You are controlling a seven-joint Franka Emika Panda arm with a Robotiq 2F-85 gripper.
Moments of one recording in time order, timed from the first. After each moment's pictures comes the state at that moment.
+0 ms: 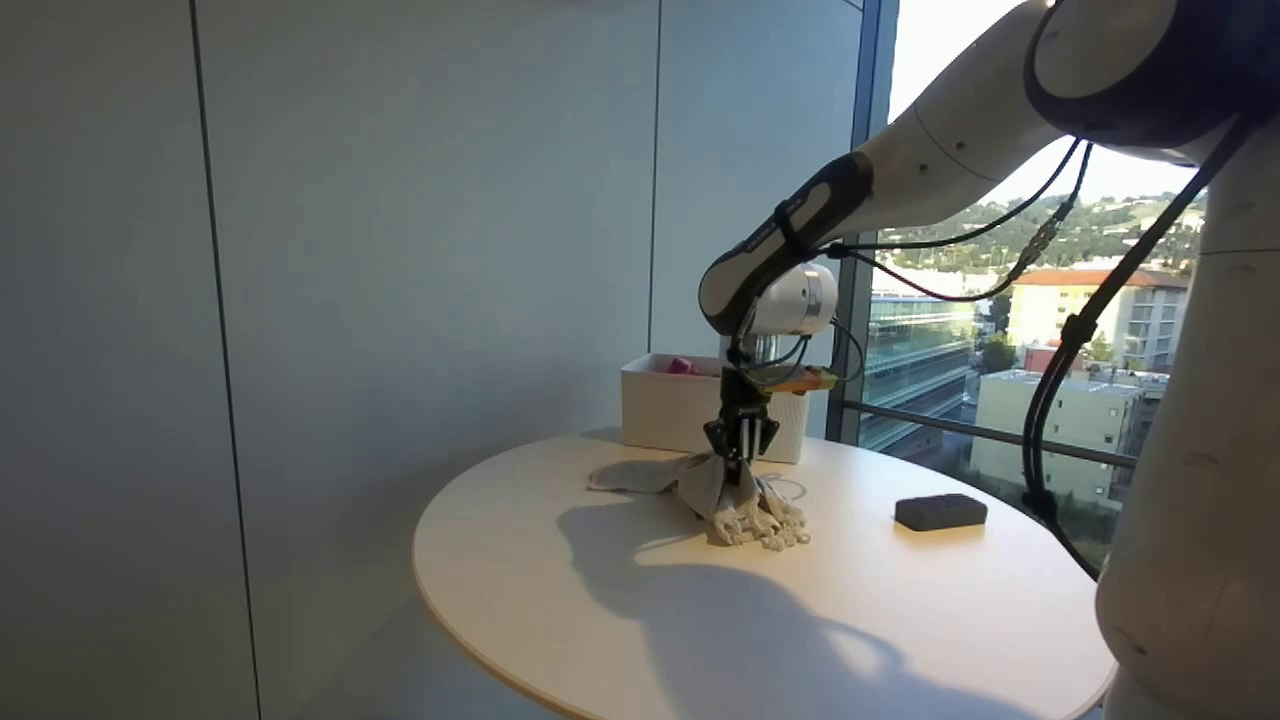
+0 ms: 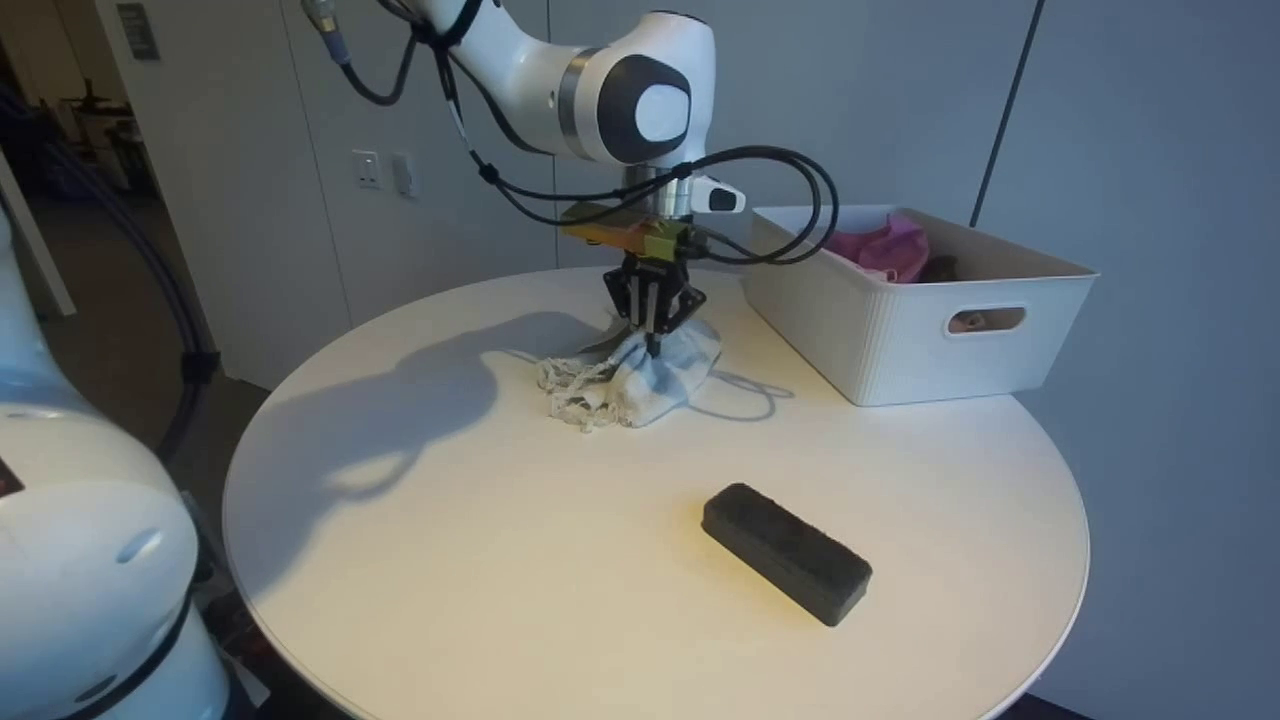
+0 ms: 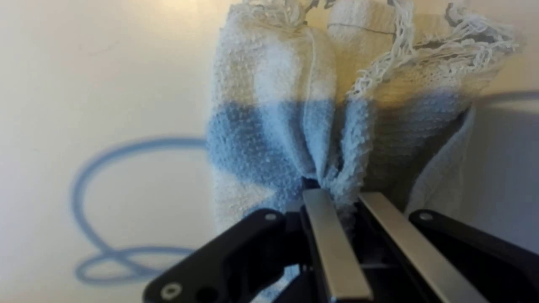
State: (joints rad) arm -0.14 -0.03 -0.16 -2.21 0.00 2.18 -0.11
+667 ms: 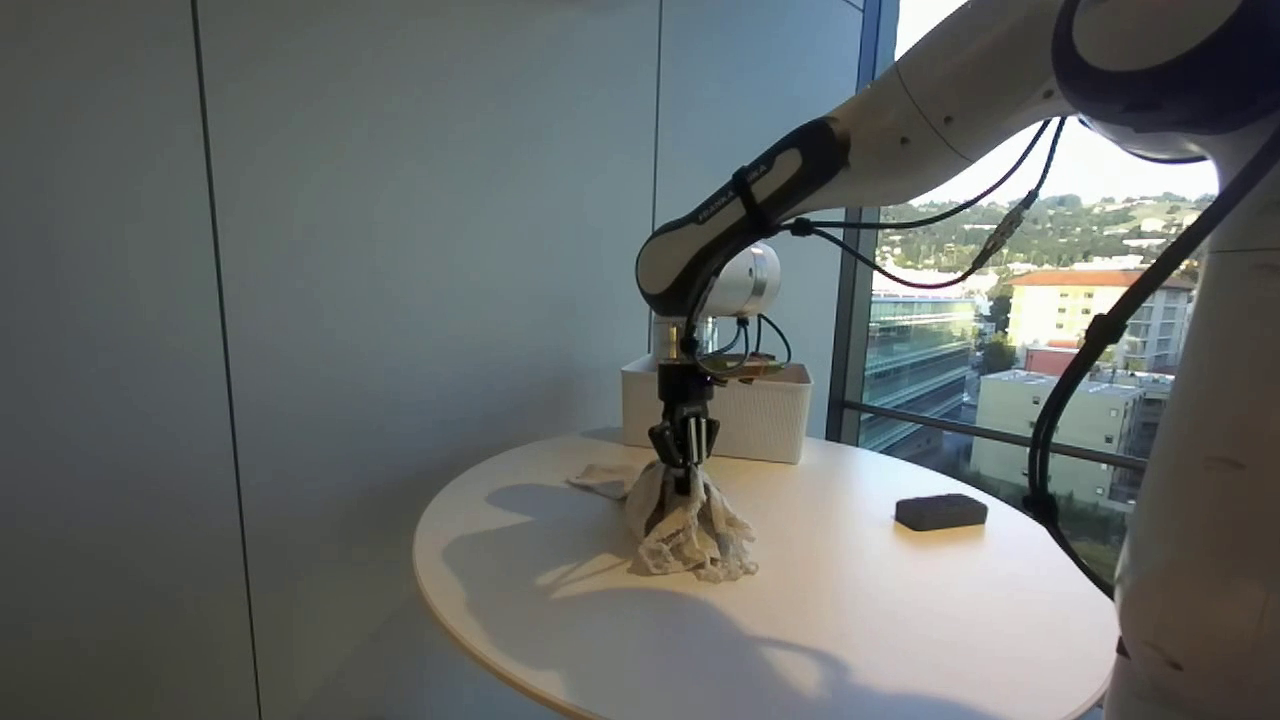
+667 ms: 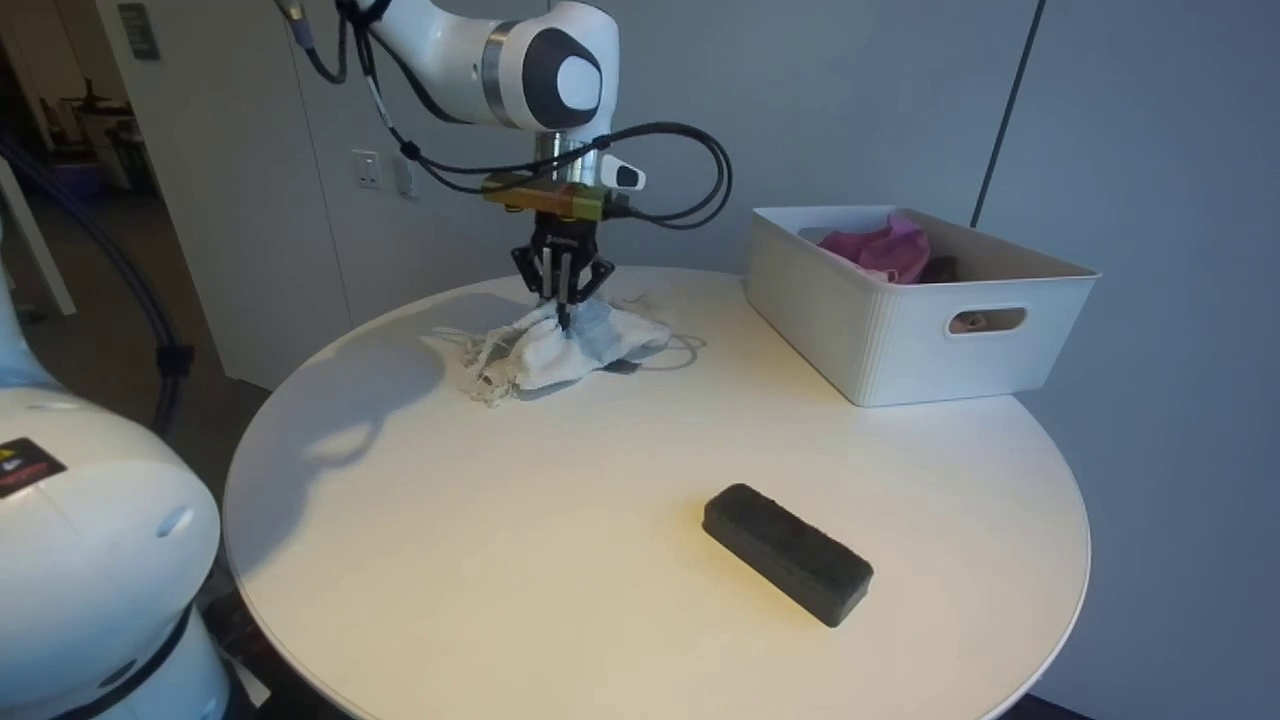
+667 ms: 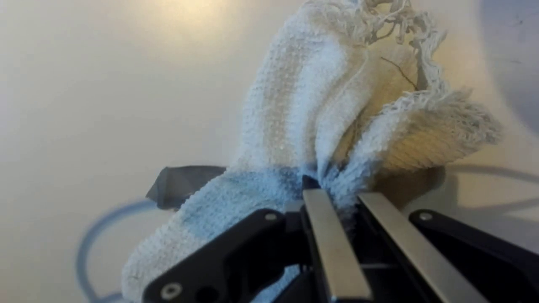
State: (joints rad) arm -0.03 -0.05 -0.03 -2.17 0.01 2.02 -0.20
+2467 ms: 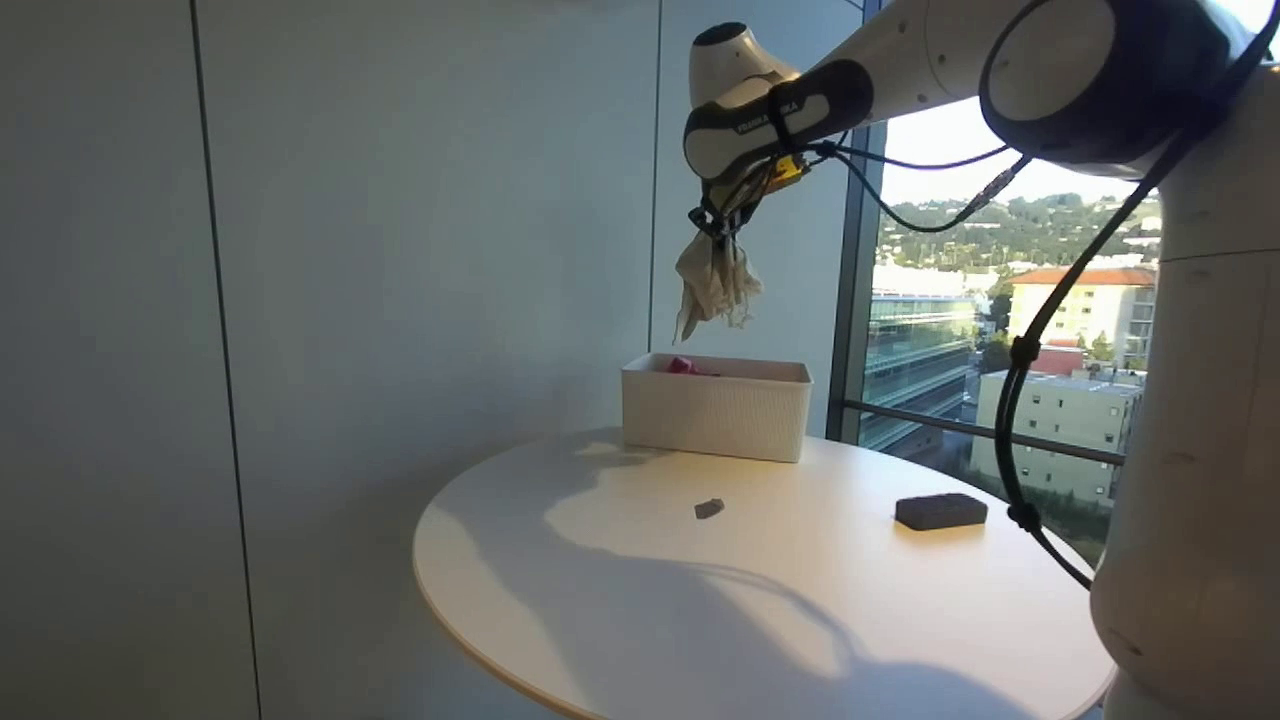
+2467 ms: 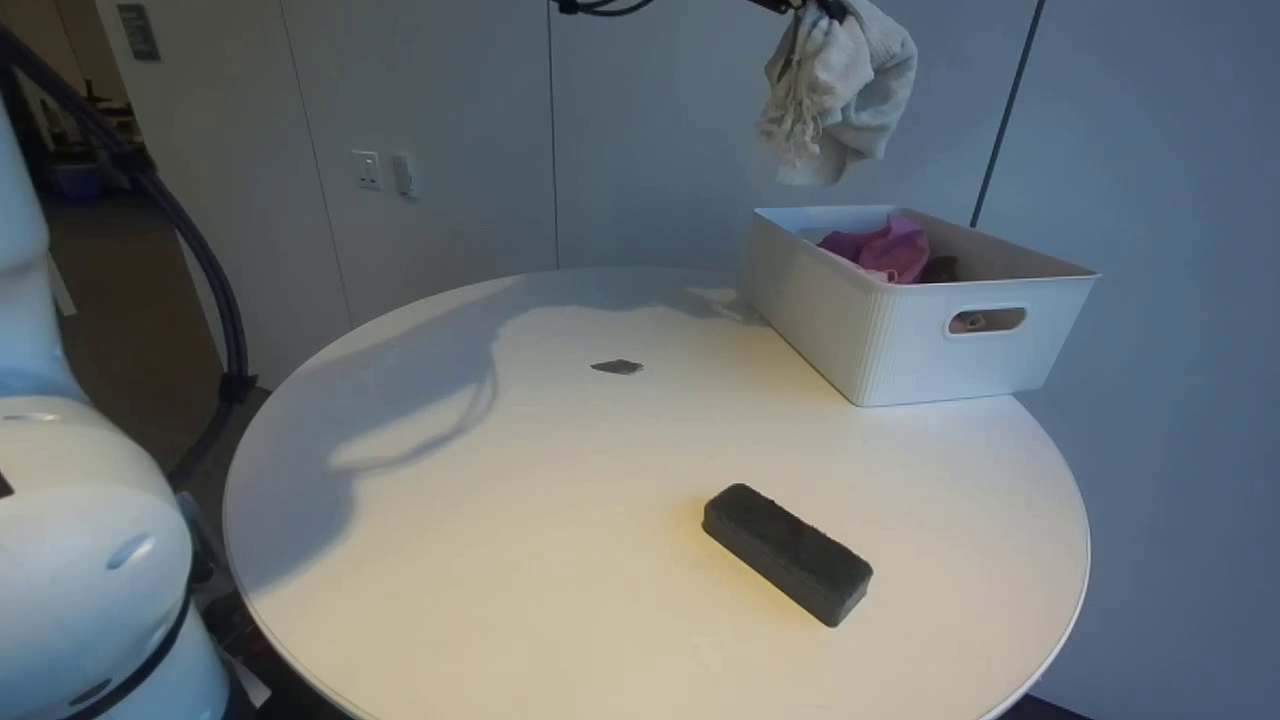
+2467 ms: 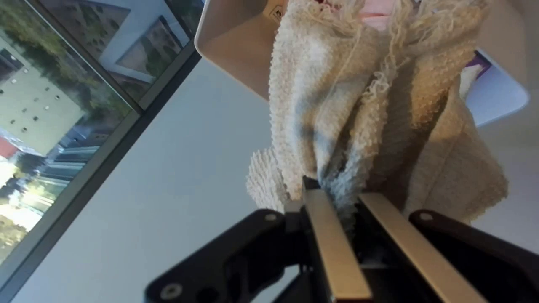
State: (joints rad) arm -0.17 0.06 -0.10 -1.47 -0.63 2.14 0.31
